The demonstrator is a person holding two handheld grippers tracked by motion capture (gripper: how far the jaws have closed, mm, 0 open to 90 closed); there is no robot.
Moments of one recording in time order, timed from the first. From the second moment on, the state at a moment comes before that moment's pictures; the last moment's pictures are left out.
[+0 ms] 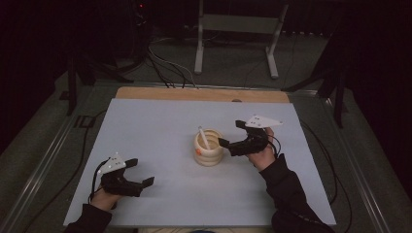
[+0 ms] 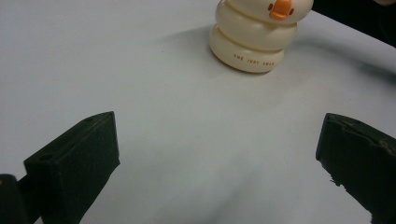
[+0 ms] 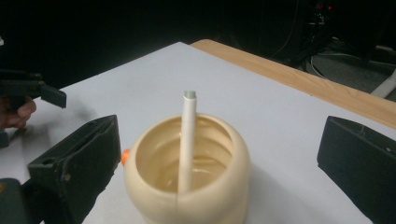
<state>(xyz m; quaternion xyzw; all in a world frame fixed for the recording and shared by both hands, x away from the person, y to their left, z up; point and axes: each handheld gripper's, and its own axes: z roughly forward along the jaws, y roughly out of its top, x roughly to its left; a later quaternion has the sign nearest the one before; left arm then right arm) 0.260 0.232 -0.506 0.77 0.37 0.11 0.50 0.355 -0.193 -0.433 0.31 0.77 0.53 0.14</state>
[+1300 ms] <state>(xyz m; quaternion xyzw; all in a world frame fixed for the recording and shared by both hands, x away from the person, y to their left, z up) 0.258 0.232 -0.505 0.78 0.36 0.11 0.51 0.303 -0.283 -0.480 0.39 0.76 0.50 0.14</state>
